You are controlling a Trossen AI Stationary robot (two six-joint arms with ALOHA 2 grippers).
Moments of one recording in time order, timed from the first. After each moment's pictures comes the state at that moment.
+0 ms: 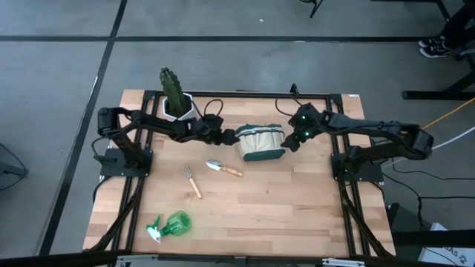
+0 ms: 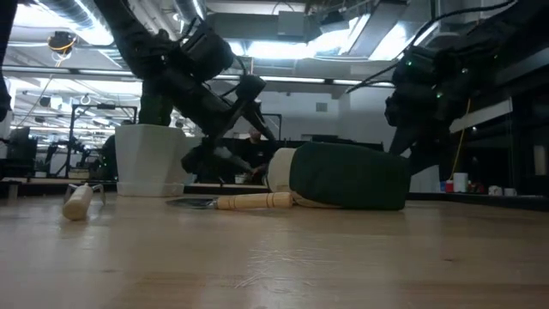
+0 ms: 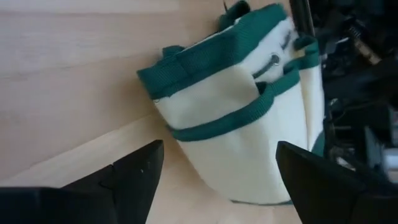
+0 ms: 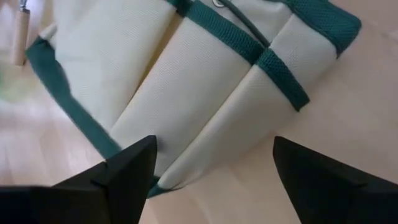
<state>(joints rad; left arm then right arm) 0.28 1.64 0.72 0.33 0.08 -1.11 -0.53 1.21 0.54 -0.31 -0.37 0.36</state>
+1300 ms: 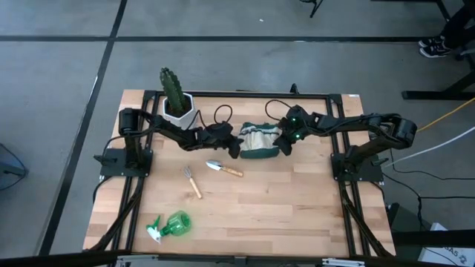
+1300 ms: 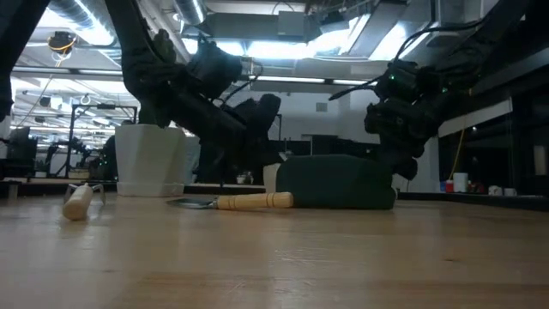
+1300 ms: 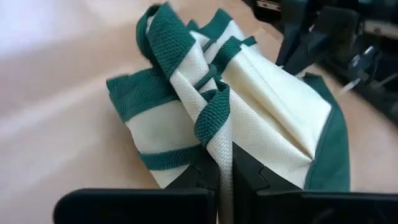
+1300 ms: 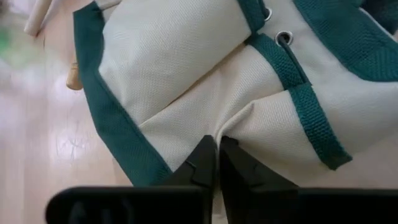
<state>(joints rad) 0.21 1.86 0.72 0.69 -0.12 -0.58 -0.49 1.43 0.54 -0.02 -0.43 0.17</state>
